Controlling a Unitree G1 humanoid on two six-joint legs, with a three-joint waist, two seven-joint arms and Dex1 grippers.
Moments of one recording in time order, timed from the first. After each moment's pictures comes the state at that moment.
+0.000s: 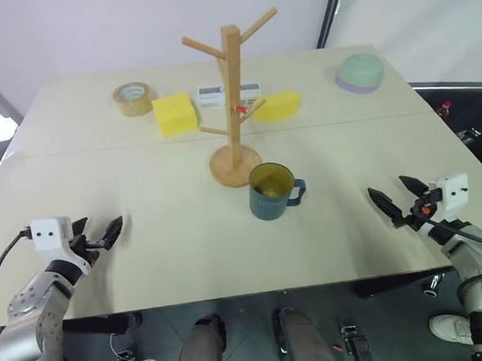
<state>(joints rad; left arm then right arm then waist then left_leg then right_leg) 0.08 0.48 0.46 -0.10 -0.47 0.37 -0.45 -0.06 -0.59 -0.40 0.14 0.43 0.13 0.70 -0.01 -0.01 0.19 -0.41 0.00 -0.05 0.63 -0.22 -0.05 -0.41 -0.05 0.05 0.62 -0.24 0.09</state>
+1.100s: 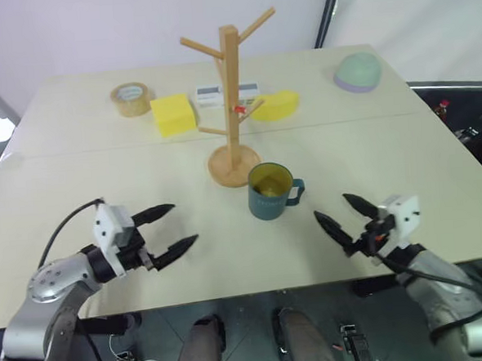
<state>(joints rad) 0.09 0.63 0.17 -0.49 -0.58 0.34 -0.92 0.20 -0.35 -0.12 -0.48 0.40 0.32 0.46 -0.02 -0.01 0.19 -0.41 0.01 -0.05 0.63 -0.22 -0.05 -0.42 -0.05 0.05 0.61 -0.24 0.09</state>
